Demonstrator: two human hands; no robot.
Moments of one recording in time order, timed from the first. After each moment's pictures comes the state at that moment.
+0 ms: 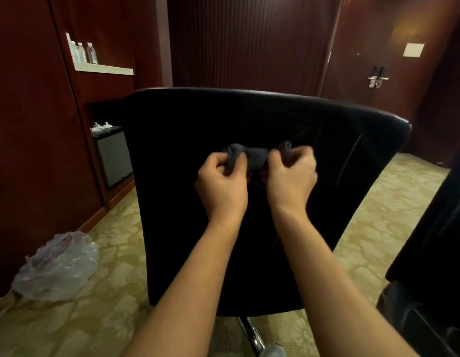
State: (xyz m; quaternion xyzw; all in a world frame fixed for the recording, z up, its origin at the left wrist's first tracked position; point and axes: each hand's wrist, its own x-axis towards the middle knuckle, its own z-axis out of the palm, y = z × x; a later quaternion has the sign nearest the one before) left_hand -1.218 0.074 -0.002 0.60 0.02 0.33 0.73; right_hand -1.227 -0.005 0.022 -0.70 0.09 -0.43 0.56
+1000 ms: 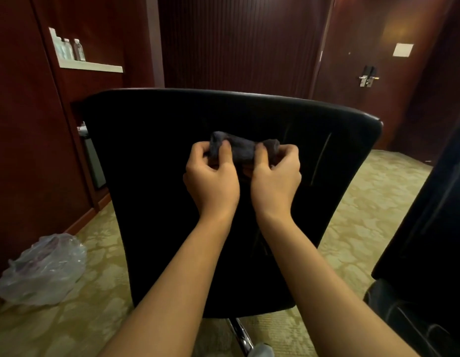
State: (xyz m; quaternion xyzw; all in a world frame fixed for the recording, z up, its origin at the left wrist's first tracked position) left_hand -1.218 0.052 0.015 0.60 0.03 0.42 0.68; right_hand -1.232 -0.015 0.024 -0.67 0.03 -0.42 0.61
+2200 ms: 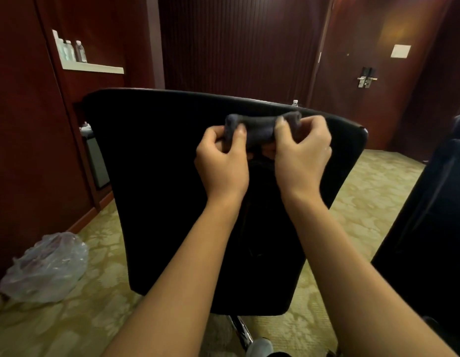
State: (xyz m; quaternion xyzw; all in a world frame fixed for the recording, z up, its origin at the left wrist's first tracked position) left_hand -1.230 0.047 0.039 0.57 -0.06 0.39 0.72; right_hand -1.253 -0.041 0.065 -0.68 0.00 -0.50 0.53
